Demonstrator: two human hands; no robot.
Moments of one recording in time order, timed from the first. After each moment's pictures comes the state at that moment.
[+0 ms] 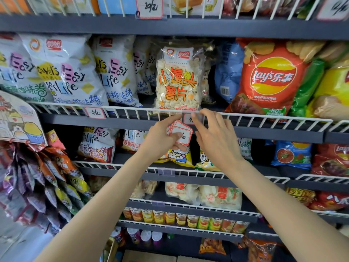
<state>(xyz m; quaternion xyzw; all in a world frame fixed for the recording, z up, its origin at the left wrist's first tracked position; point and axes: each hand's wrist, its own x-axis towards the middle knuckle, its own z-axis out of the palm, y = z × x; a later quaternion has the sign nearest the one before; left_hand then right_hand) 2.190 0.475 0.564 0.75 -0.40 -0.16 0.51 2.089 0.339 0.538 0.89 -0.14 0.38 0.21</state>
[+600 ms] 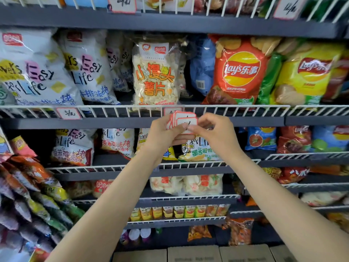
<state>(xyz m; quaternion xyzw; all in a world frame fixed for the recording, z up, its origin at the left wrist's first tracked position) 2.151 0.460 0.567 0.57 -0.34 -0.33 0.67 2.042 0.359 0.566 0.82 -0.21 0.37 -0.37</state>
